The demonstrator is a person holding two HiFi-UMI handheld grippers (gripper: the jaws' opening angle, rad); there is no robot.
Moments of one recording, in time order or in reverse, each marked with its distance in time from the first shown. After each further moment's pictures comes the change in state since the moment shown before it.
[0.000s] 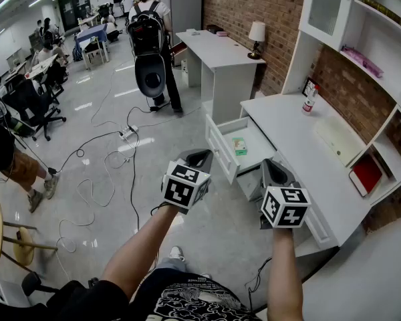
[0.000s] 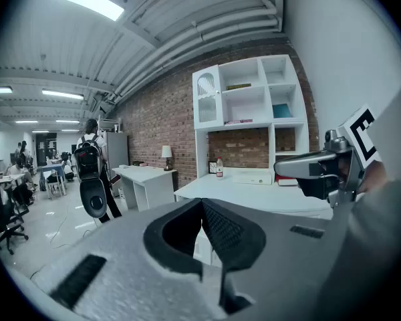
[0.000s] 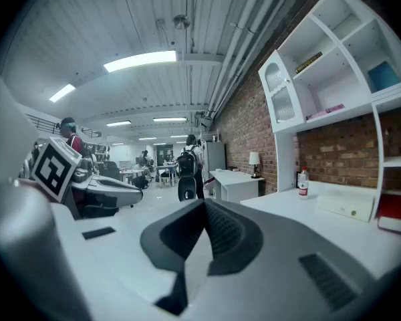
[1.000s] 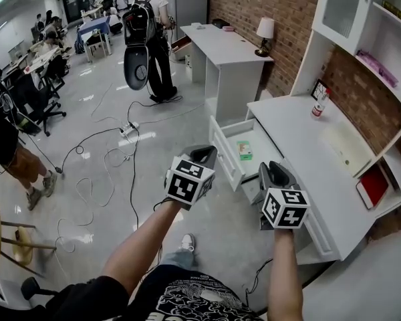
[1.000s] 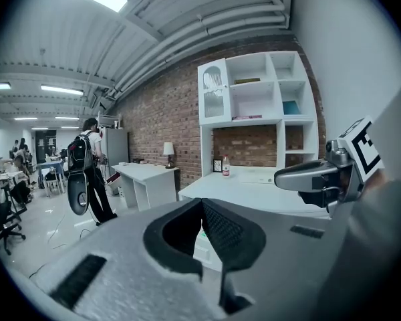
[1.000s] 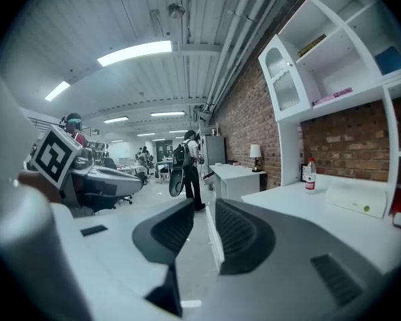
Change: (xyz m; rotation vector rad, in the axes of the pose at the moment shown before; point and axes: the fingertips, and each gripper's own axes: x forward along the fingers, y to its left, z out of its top) left arm 0.066 0.047 0.004 -0.015 0.023 -0.014; right arm 0.081 -0.024 -0.018 0.018 0.042 -0.001
